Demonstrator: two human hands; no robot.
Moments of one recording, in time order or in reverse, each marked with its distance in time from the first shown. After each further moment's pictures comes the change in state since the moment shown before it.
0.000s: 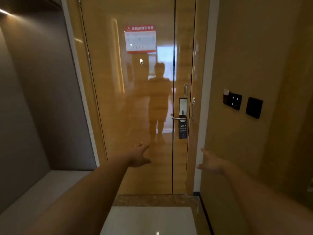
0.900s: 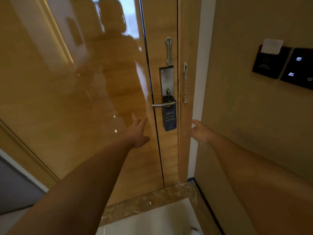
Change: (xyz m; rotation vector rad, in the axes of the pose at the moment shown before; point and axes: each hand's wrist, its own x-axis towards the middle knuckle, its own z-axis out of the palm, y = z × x) left_hand 0.521 -0.048 0.010 -0.066 0.040 0.208; right_hand 0.462 0.072 -0.062 0.418 0.245 0.188
